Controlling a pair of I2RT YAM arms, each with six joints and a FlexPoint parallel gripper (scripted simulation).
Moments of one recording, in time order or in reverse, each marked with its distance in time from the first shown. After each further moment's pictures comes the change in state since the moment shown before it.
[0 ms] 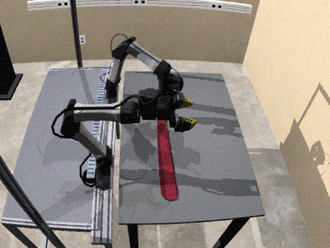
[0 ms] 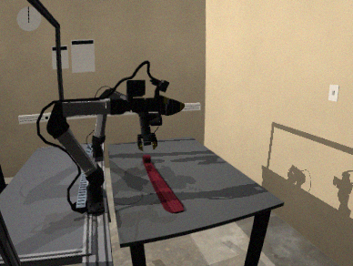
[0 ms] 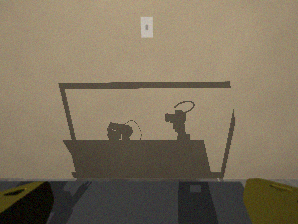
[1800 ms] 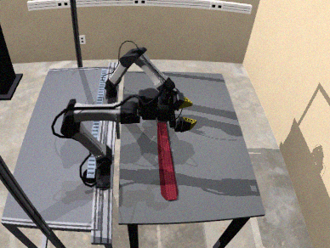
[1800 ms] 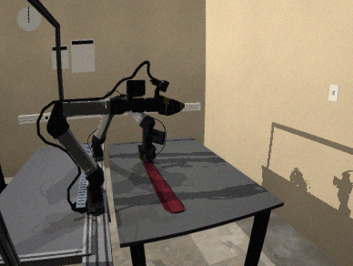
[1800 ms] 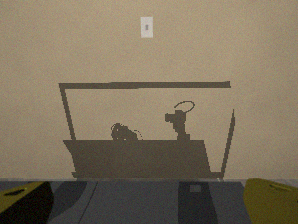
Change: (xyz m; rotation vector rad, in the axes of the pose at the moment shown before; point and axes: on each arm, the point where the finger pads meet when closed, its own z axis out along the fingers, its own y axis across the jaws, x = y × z) left arm 0.022 -0.014 0.071 0.090 0.328 -0.068; right arm 0.000 0.000 0.000 0.000 0.000 0.000
